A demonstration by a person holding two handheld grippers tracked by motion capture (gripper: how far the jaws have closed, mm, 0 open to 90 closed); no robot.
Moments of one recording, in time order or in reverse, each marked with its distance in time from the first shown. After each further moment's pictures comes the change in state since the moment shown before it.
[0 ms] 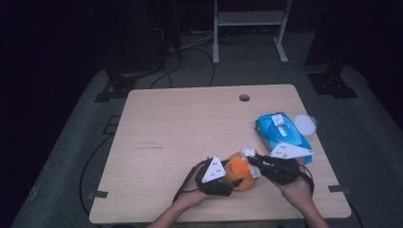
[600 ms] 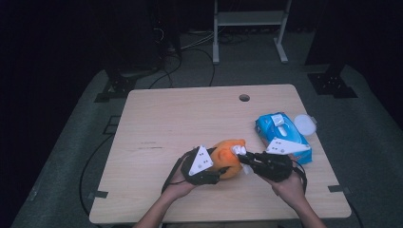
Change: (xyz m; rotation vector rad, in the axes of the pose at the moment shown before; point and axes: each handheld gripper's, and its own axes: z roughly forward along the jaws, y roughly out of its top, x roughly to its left) left arm 0.025 0.021 -0.039 0.022 0.153 0.111; right arm 0.010 0.018 0.009 -0.073 0.143 0.042
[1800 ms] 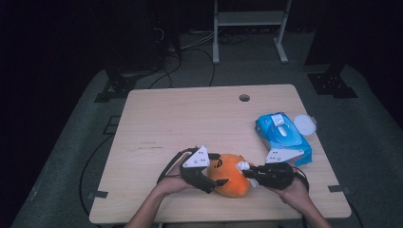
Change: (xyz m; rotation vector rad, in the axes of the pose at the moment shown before) left arm 0.016 -0.002 0.002 0.020 -0.331 -0.040; right arm -0.018 -0.043 0.005 0.197 0.078 -0.005
